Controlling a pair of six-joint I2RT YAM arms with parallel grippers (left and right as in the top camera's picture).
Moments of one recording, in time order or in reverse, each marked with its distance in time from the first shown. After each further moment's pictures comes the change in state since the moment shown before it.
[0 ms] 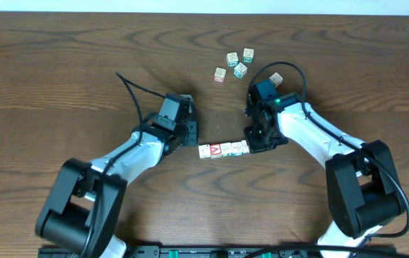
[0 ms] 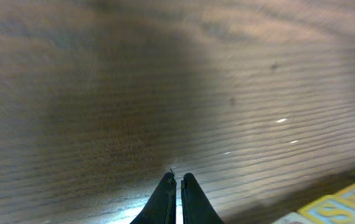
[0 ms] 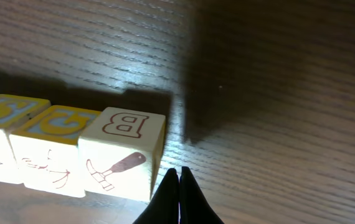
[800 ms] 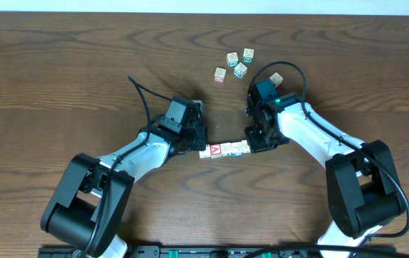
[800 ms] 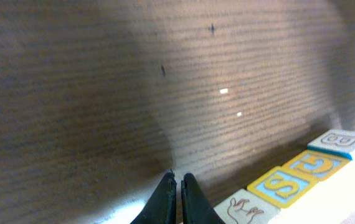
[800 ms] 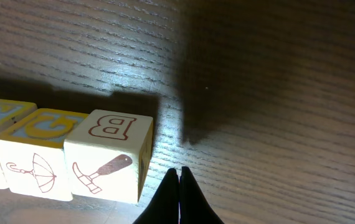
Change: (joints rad) left arm -0.038 0.029 0.000 0.022 0.150 -0.022; right arm 0.000 0.000 0.000 0.000 0.026 0.000
